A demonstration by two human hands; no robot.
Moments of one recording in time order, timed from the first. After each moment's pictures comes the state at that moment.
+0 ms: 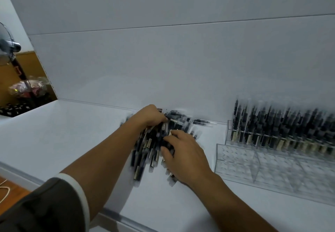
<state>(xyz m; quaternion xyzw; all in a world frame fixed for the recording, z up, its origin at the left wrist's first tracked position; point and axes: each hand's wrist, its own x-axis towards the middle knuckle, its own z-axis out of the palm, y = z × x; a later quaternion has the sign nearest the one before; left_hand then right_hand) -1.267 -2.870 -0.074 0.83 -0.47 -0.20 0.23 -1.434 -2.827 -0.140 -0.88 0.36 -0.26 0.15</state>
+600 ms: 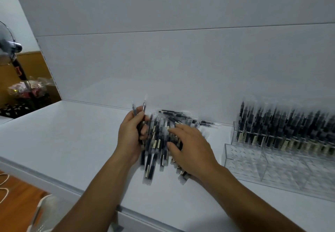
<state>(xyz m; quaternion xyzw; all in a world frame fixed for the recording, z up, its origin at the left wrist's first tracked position) -1.261 -2.779 -0.102 0.44 -0.30 -0.35 0.77 -1.427 -2.825 -0.124 -0.88 0.35 -0.28 0.13</state>
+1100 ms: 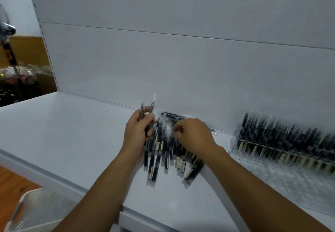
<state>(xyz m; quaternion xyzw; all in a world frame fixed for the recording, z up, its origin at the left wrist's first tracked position) -1.258 -2.776 -0.109 0.46 -0.36 -0.29 0.76 -1.400 -2.856 -0.085 -0.90 0.38 -0.20 0.07</state>
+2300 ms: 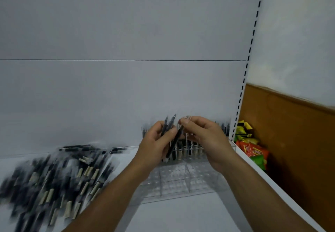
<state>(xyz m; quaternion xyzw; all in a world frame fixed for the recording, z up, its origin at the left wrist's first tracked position) -1.499 -2.862 -0.061 0.34 -0.61 -0.44 0.56 -1.655 -2.869 -0.039 -0.58 0.38 -0.55 0.46</state>
